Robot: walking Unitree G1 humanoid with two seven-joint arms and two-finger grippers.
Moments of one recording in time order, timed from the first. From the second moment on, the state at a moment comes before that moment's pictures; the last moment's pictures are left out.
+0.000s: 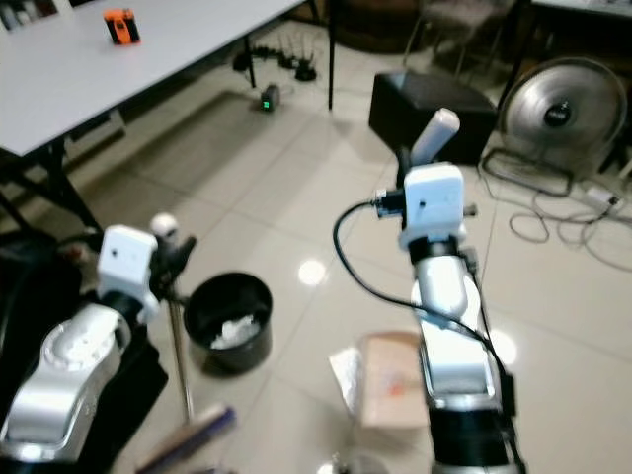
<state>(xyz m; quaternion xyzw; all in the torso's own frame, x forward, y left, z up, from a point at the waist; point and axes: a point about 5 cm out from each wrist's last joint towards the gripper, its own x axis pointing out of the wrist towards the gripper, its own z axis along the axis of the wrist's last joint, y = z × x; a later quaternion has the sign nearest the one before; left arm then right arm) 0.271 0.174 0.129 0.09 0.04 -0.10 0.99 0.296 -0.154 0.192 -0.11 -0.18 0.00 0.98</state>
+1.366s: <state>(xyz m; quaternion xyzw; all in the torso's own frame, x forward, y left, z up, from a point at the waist) 0.306 0.149 0.152 0.06 -0.03 -0.09 0.99 0.282 -0.159 0.167 -0.02 -0.08 0.01 1.00</state>
